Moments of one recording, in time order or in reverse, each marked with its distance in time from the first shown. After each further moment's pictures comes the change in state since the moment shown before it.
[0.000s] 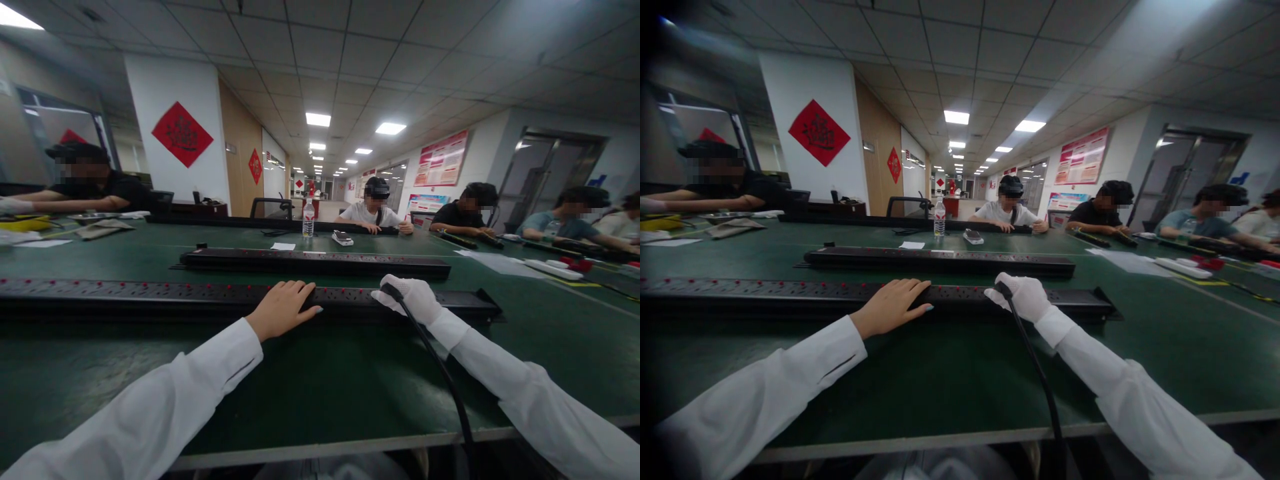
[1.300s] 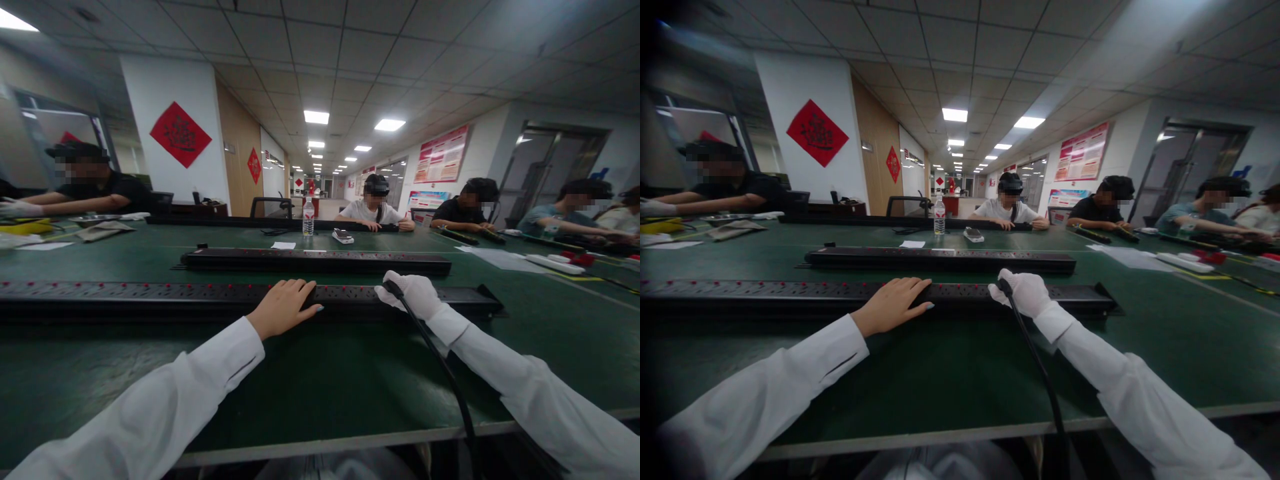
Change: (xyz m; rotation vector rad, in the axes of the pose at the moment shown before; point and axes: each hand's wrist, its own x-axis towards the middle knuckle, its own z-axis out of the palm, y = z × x) left_hand 0.000 0.001 -0.003 -0.006 -0.030 -0.002; right_hand 0.001 0.002 0.007 -0.198 -0.001 0.032
